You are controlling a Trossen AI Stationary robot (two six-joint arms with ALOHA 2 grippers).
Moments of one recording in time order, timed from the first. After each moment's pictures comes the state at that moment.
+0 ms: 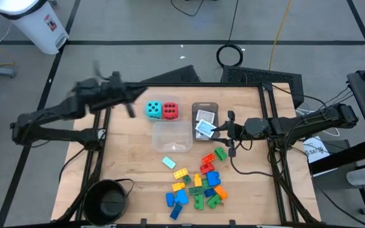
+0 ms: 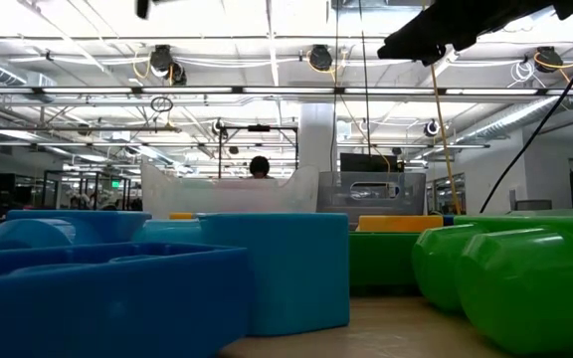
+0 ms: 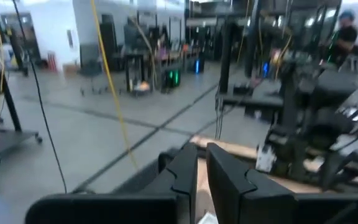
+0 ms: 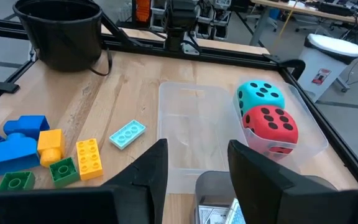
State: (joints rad) left arm 0.28 0.80 0.94 -0.11 -0.12 0.00; right arm 0.15 0.99 0.66 -0.01 0.21 -0.07
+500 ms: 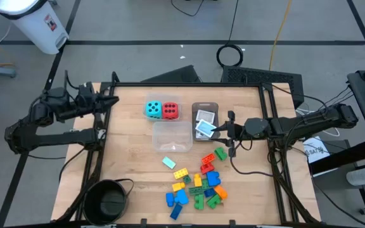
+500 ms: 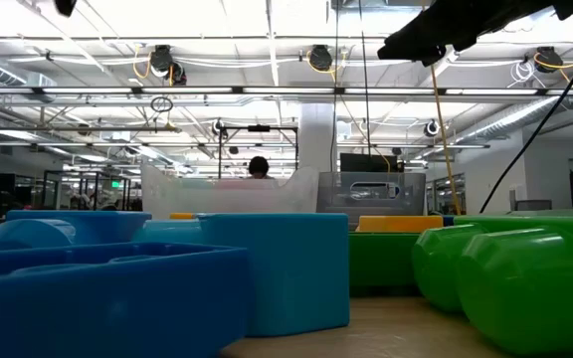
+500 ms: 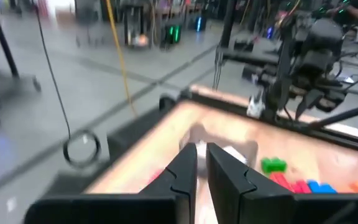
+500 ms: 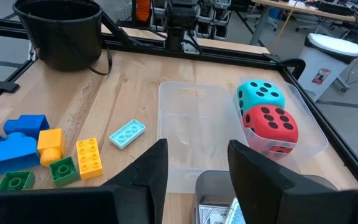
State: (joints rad) left arm 0.27 0.47 0.94 -0.65 -0.12 -0.11; right arm 0.15 0.99 0.66 -0.01 0.21 -0.07
